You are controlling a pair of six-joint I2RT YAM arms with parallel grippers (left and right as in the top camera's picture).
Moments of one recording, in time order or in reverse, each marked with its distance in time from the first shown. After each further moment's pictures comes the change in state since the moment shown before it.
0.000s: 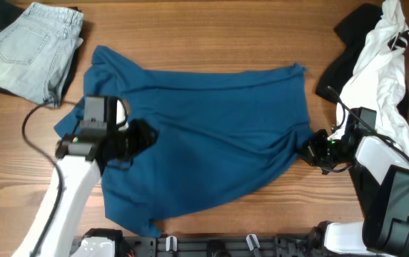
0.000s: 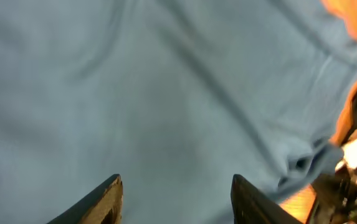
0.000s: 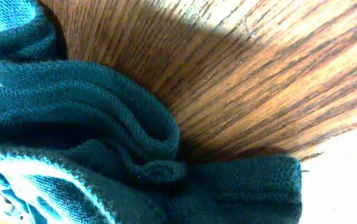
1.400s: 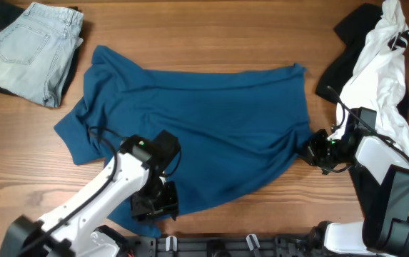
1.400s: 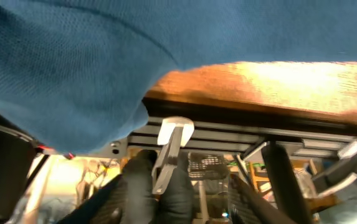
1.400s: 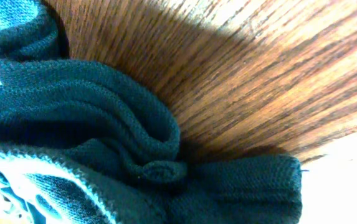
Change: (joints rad) left arm -0.498 0.188 -0.001 -0.537 0.023 -0.116; right arm 0.000 0.001 -0.001 0.002 -0.004 -0.014
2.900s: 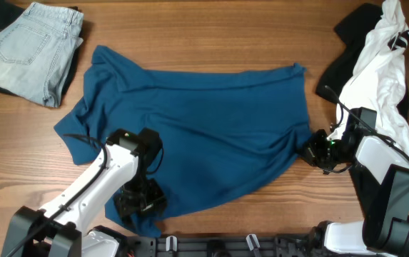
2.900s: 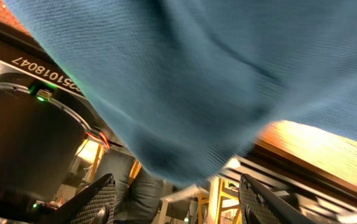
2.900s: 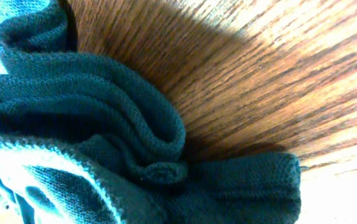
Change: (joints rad) left arm 0.176 0.034 -0.055 -0.050 -0.113 -0.132; right arm -0.002 0.003 0.001 -0.007 -0.005 -0.070
